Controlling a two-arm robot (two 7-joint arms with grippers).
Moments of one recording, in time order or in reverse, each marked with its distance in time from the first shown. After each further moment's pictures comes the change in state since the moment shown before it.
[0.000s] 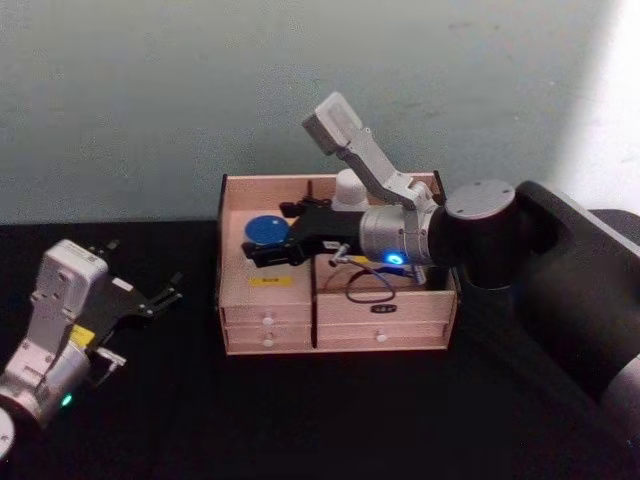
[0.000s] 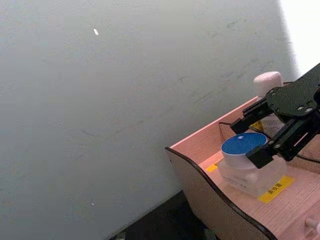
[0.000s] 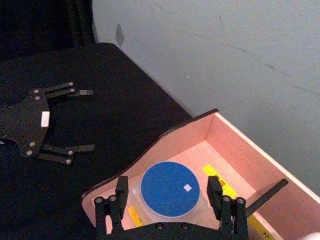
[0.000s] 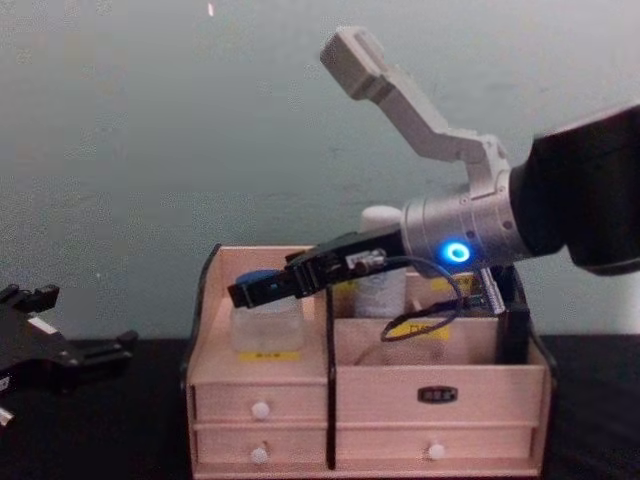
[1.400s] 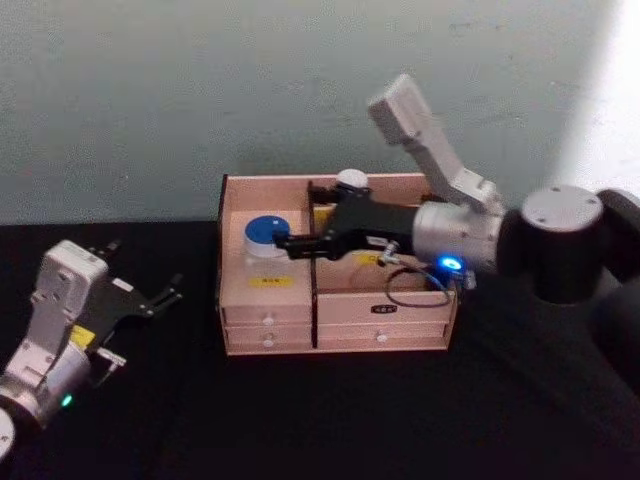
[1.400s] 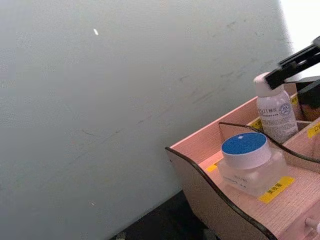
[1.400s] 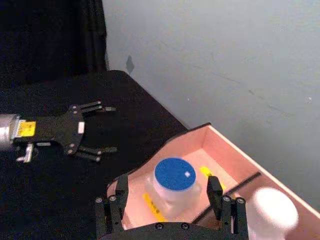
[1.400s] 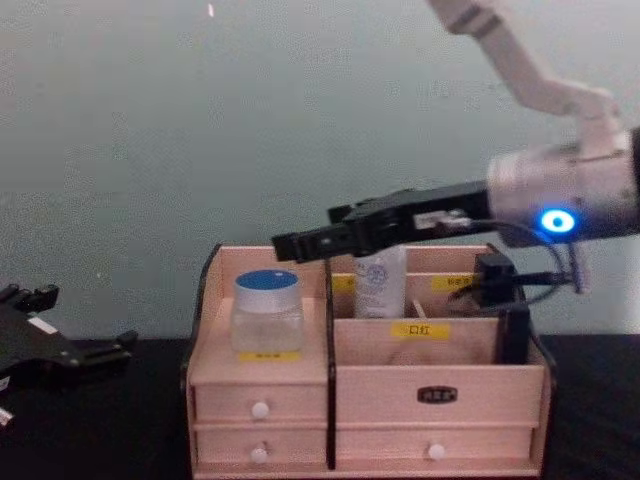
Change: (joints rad) left arm 0.000 0.000 0.000 0.000 0.000 0.000 0.000; right arm -0.157 0.183 0.076 -0.352 0.084 0.030 0.015
